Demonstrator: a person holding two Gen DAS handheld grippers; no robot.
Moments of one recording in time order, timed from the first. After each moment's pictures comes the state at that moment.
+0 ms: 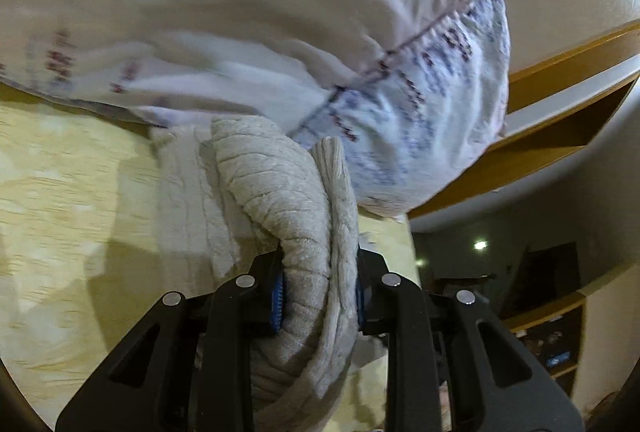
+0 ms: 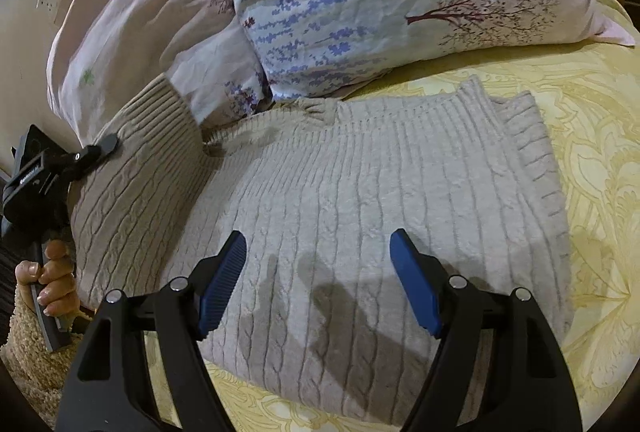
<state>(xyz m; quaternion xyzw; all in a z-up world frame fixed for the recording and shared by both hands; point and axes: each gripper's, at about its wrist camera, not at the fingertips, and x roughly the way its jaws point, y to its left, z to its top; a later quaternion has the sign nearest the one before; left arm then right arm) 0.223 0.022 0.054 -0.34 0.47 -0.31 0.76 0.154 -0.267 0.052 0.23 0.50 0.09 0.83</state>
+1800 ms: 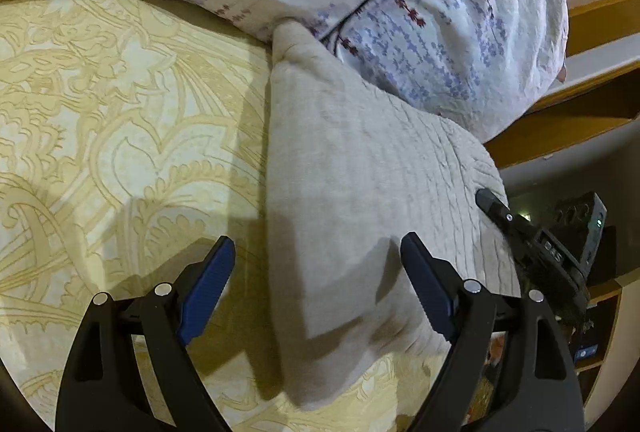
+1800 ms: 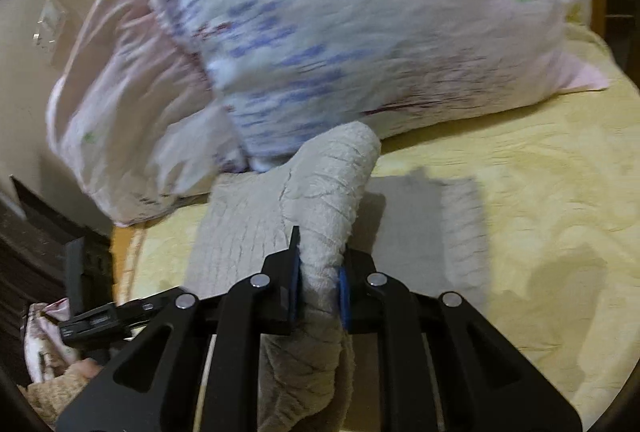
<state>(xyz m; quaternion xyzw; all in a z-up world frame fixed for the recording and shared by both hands) 0.166 -0.007 -0.004 -0.26 0.55 -0.26 0.75 0.157 -0.322 0.099 0.22 0.47 0.04 0.85</state>
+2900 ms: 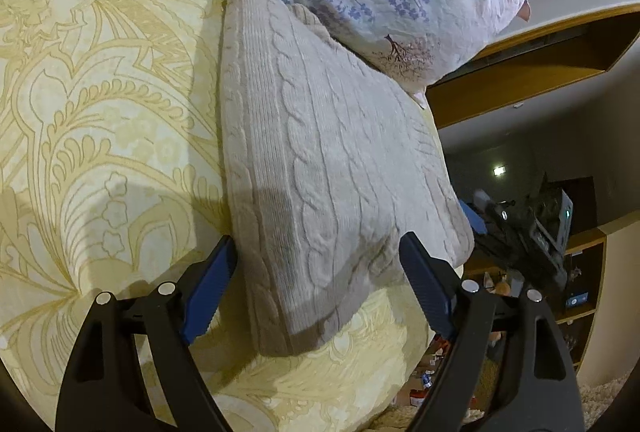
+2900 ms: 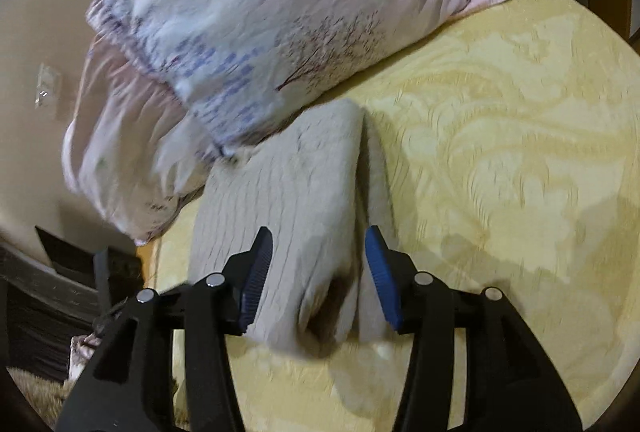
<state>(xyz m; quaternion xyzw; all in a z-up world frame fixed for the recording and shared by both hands) 0.129 -0.041 -0.010 -0.24 0.57 -0.35 0.71 0.056 -0.382 0.087 0.33 0.46 0.04 0.82</state>
